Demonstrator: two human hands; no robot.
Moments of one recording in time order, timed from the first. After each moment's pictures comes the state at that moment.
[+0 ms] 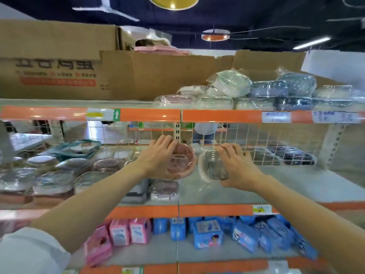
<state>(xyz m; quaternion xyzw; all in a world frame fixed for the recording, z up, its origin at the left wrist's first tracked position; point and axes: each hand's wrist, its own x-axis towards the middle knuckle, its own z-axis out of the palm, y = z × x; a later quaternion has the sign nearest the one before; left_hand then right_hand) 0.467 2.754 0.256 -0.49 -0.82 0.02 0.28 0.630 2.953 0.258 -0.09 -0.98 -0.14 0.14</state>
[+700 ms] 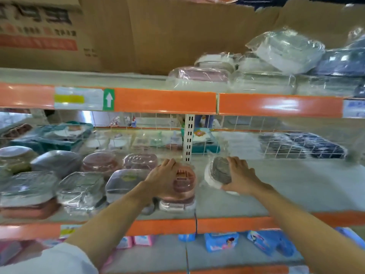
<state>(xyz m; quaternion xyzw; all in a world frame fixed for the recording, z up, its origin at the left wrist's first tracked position) 0.329 2.784 0.139 -0.48 -0.87 -0.08 0.04 0.463 2.999 0.161 -0.20 -0.98 0.06 0.00</state>
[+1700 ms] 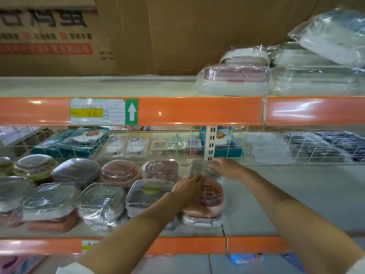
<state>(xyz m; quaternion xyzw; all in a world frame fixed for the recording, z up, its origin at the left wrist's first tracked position) 0.304 2.796 0.120 -0.48 -0.88 -0.05 -0.05 0.334 2.965 0.155 -0.16 -0.96 0.23 -0.05</state>
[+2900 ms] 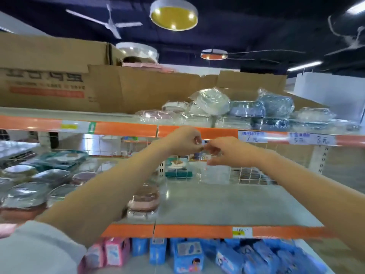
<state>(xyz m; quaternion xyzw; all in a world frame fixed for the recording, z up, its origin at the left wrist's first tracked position) 0.534 2.875 0.357 -0.51 -0.82 -0.19 0.14 0.645 3.007 0.357 0.00 -0.99 -0.02 0.11</state>
